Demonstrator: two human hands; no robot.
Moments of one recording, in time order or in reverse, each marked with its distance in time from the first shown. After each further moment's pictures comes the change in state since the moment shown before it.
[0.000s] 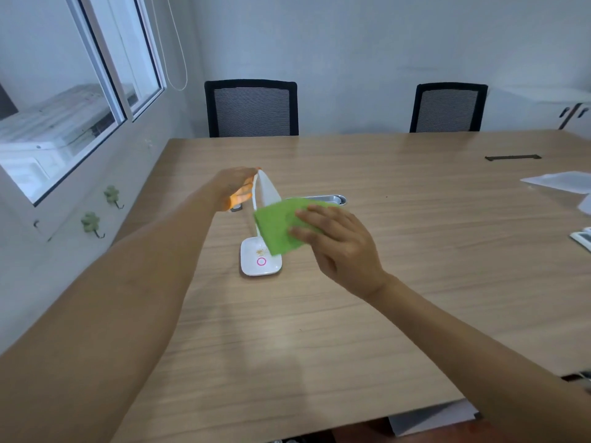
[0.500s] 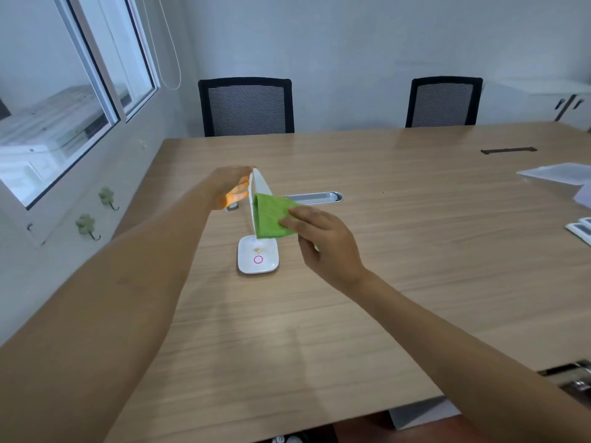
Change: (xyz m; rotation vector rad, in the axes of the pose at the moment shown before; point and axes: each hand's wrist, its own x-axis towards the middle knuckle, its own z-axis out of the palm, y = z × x) left_hand 0.002 0.001 0.003 0.015 -0.020 0.007; right_hand 0.000 -0.002 0.023 0.155 -0.054 0.229
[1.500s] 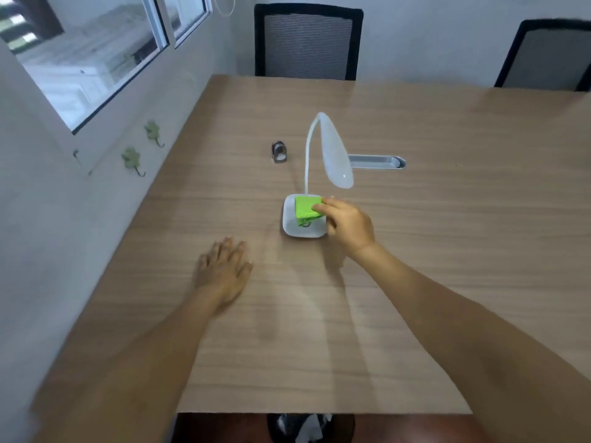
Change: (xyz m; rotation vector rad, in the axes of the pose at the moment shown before) left_hand -0.073 -0.258 -0.100 1.380 0.172 -0.170; right_hand -0.027 0.052 0.147 -0.057 -0.359 0.216
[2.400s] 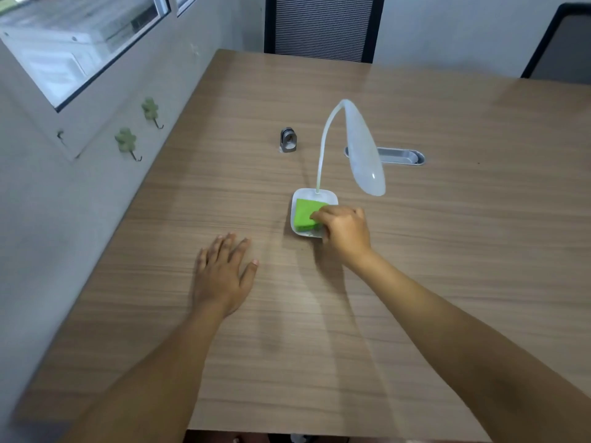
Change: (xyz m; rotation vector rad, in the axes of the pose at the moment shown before) left_hand -0.003 -0.005 0.020 -0.024 0.370 0.048; right_hand 0.010 -0.007 0.036 -0.100 -0.163 0.044
